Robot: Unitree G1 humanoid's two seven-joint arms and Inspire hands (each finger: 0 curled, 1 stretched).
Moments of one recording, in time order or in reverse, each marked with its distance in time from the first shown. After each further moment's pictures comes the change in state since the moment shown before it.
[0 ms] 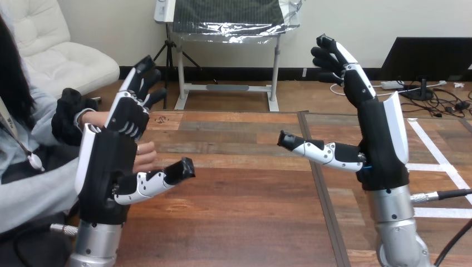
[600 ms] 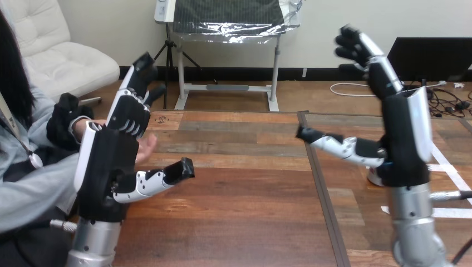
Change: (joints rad) left arm -0.021 0.010 -0.007 0.009 -0.069 0.003 -0.071; right arm -0.016 -0.041 -0.065 0.017 -0.021 -0.051 -0.044
